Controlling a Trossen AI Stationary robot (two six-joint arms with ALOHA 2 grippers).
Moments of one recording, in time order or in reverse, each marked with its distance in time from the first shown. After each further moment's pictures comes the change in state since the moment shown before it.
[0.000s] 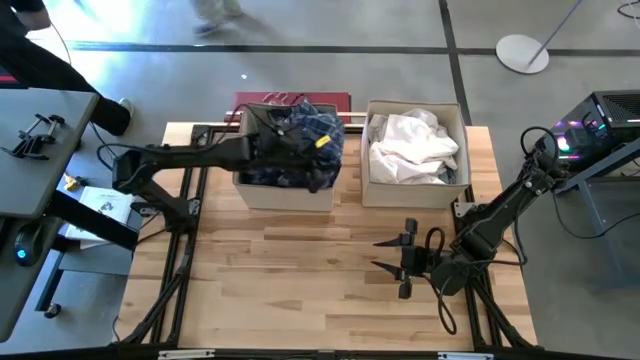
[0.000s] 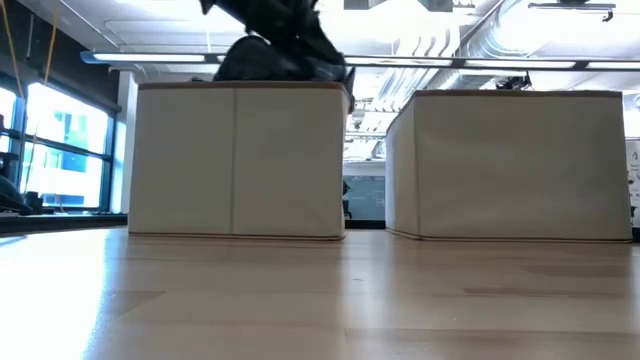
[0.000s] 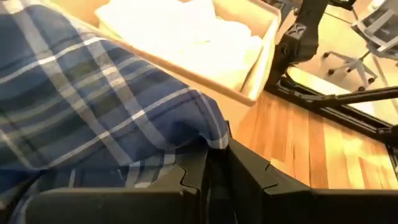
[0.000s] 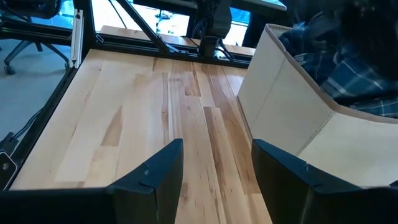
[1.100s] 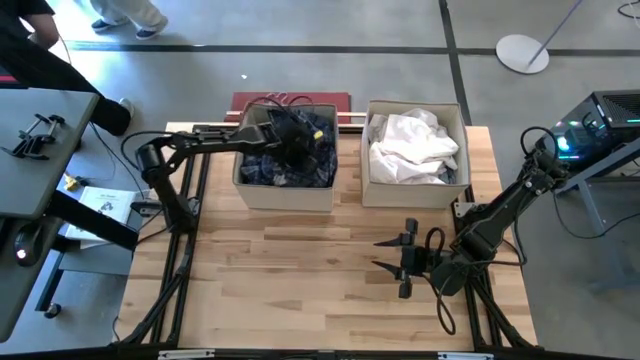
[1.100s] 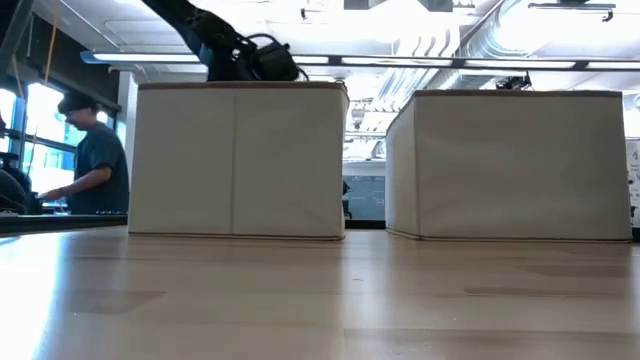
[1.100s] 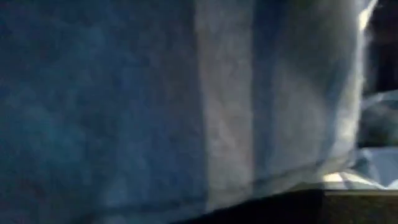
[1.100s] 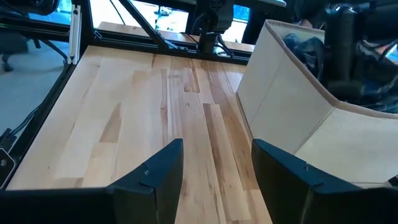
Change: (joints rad) left arm 0.257 0.198 -0.083 -0.195 0.051 -0.121; right arm 0.000 0.000 0.000 -0.021 0.000 0.016
